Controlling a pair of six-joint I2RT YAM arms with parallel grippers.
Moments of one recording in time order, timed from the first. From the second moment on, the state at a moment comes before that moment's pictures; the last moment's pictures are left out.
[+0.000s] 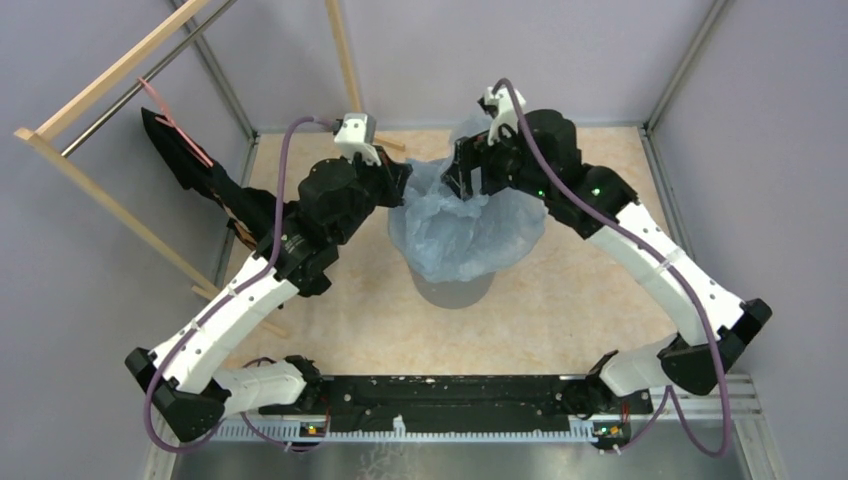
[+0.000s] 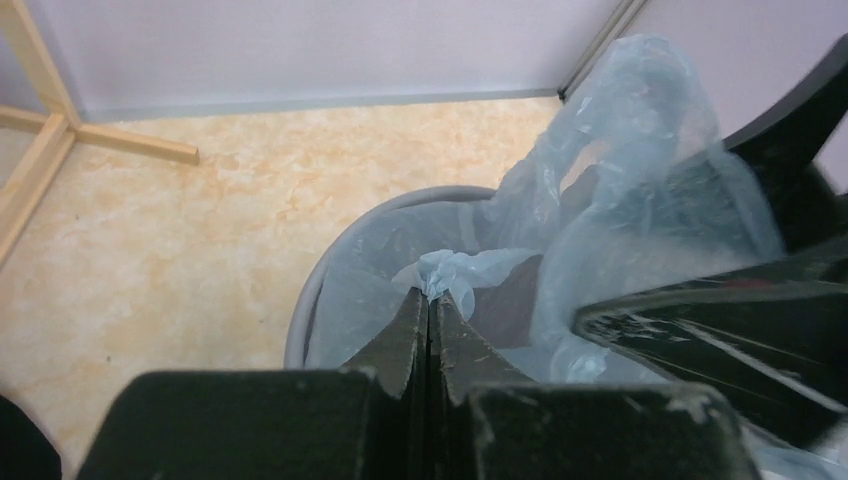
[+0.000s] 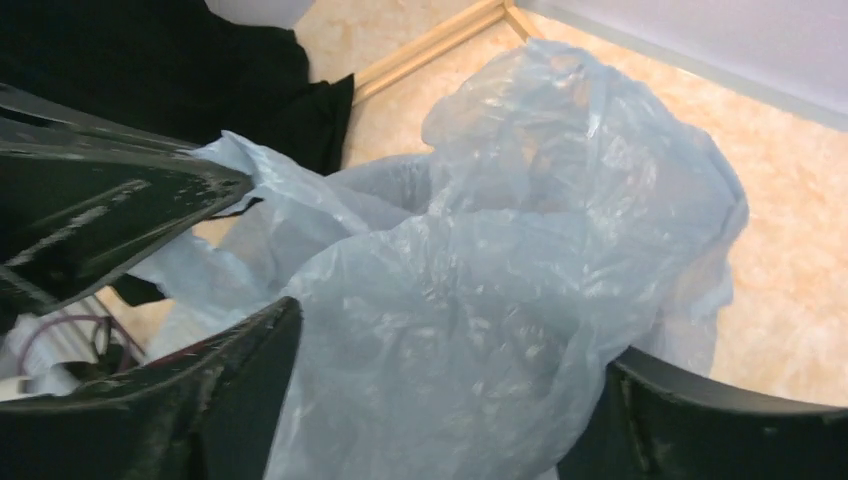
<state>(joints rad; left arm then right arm) -0.72 1.13 1.28 -0.26 -0.25 -0.39 0.73 1.39 1.60 -0.55 -0.02 0.19</state>
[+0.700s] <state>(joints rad) -0.72 1.05 1.17 -0.12 -0.22 -0.19 0.73 0.95 1.55 -0.84 -0.11 0.32</state>
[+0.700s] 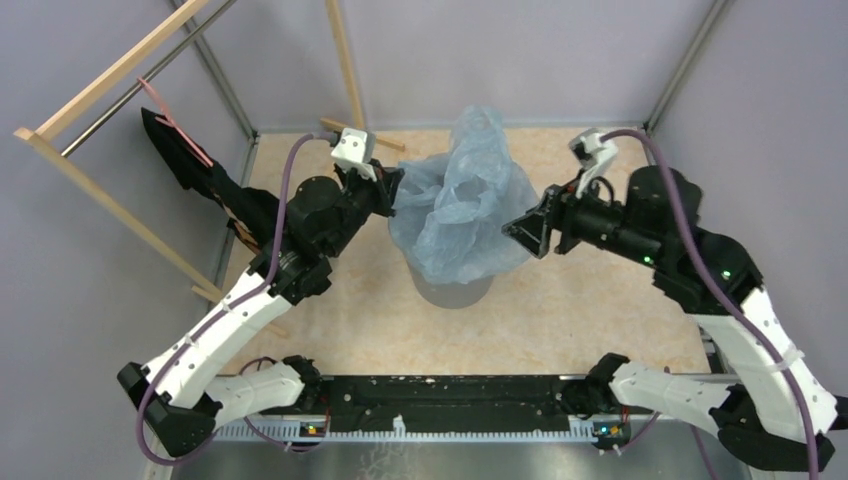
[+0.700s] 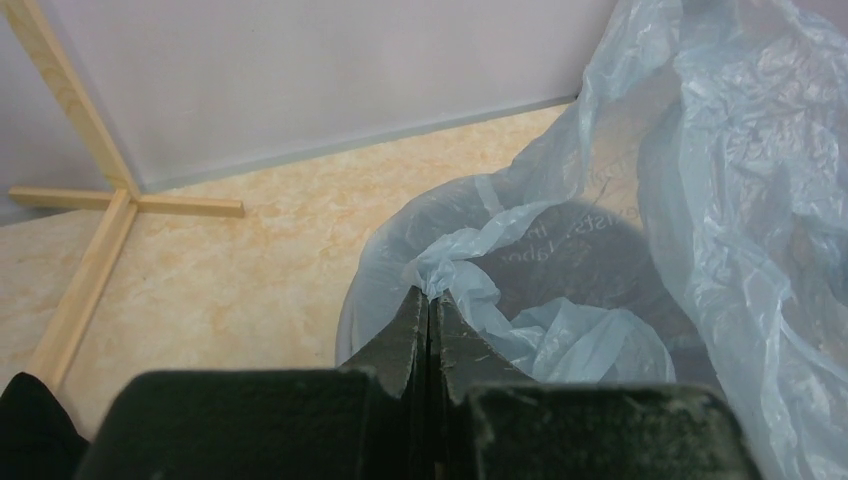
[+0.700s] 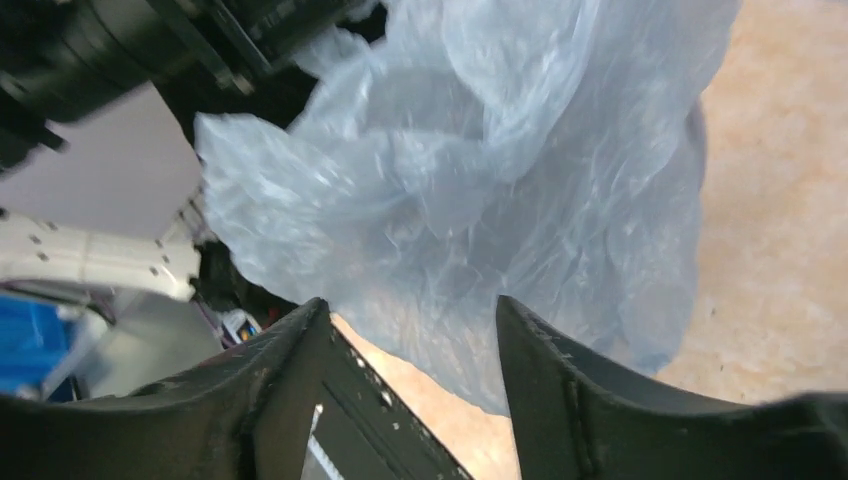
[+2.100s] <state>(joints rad) -0.70 0.92 1.01 0.02 -0.05 -0.17 0.84 1.04 1.22 -0.55 0.21 0.41</state>
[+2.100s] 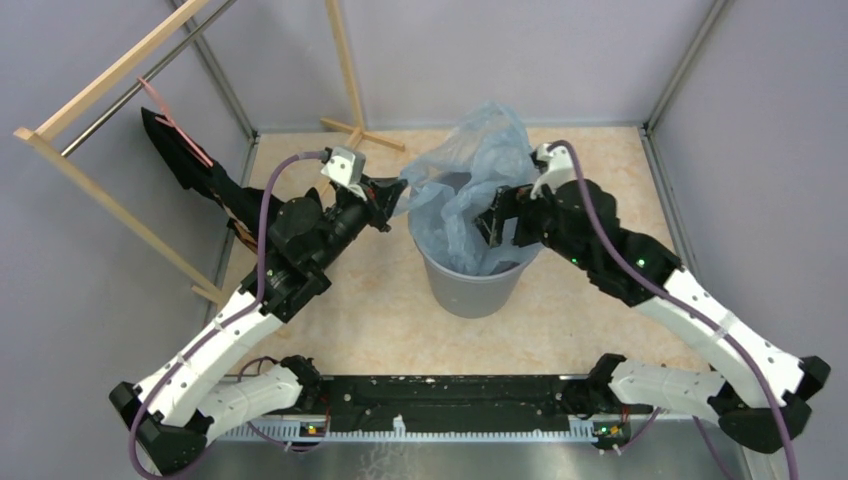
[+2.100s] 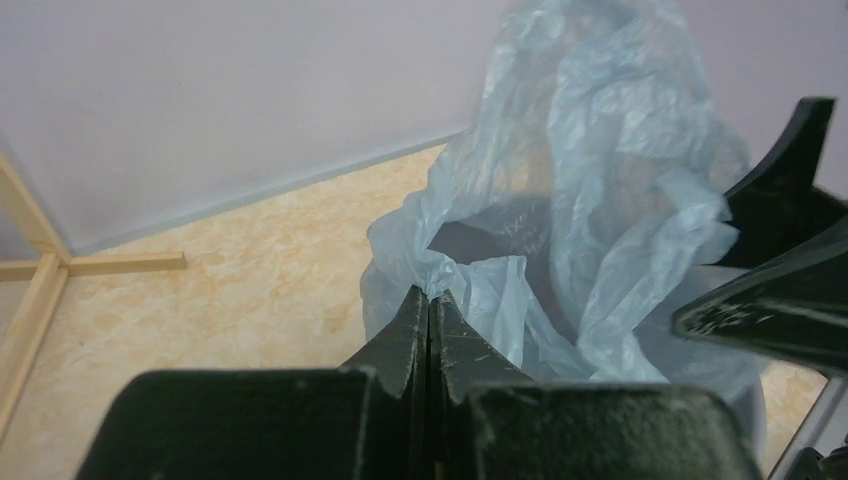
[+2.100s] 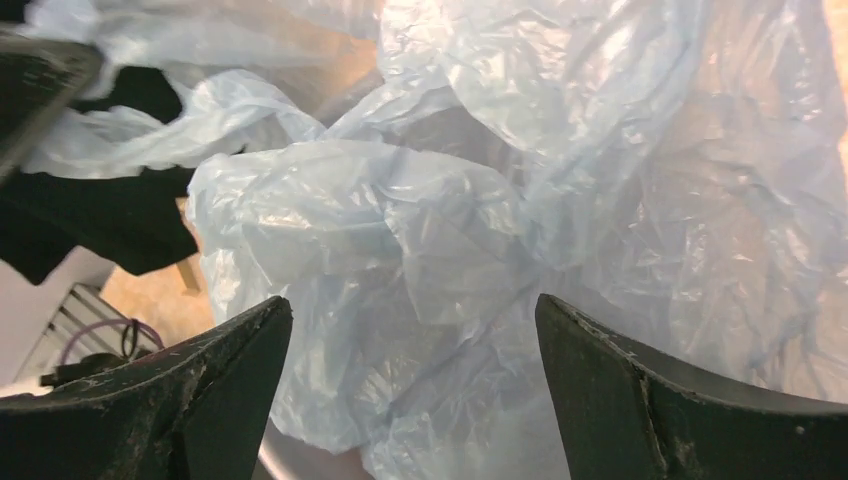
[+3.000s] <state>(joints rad) -0.70 0.96 1.01 0.05 0.13 -0.21 0.84 1.29 1.20 -0.33 0.25 0.40</state>
